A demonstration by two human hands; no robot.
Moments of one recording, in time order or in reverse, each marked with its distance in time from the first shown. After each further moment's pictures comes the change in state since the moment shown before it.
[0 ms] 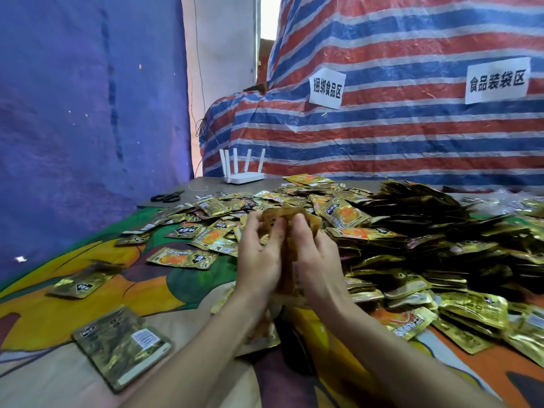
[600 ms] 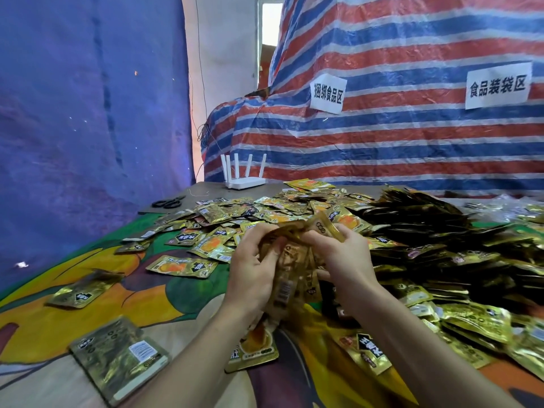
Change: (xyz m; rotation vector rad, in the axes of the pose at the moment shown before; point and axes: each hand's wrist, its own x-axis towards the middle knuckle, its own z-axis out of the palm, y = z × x) left_hand 0.003 -0.003 -0.016 0.269 -0.136 0.144; right_hand 0.029 -0.014 -0.034 0.083 0.129 0.305
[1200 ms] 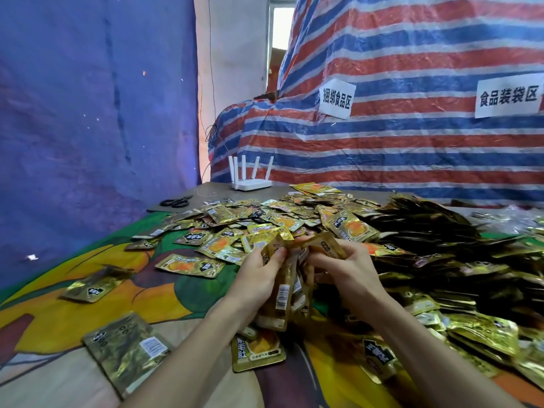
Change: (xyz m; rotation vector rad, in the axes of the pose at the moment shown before) left_hand 0.007 -0.017 -0.011 -0.136 -0.120 -0.480; right_hand 0.006 0.017 -0.013 -0.055 -0.309 -0.282
